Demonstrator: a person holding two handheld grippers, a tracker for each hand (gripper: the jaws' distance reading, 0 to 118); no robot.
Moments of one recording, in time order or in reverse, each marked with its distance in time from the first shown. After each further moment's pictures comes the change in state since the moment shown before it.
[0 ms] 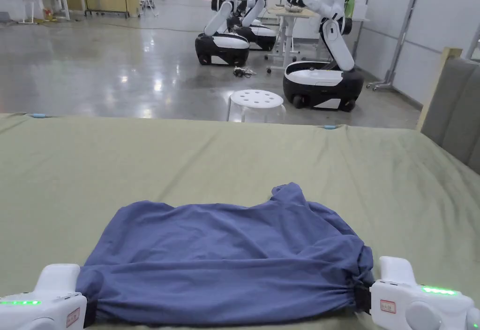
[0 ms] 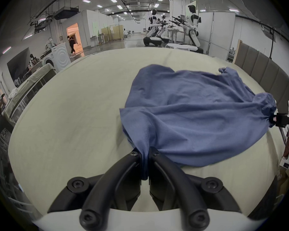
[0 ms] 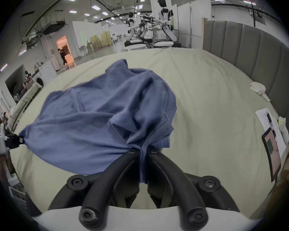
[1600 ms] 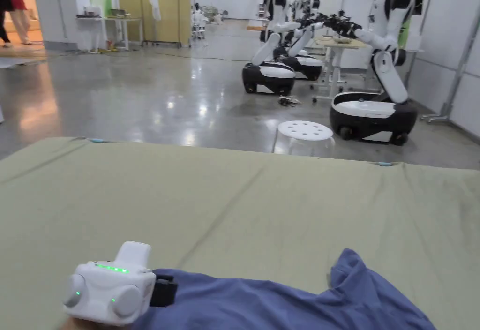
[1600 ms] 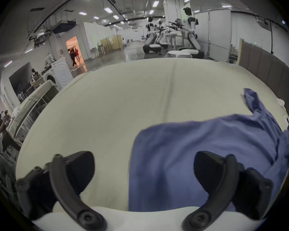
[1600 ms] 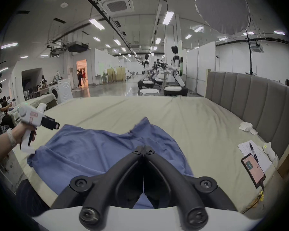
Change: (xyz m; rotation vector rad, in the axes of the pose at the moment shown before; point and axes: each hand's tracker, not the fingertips) left arm -0.023 0.099 -0.104 0.047 0.060 -0.093; right arm -0.056 -0.040 0.109 0.364 -0.009 0.138
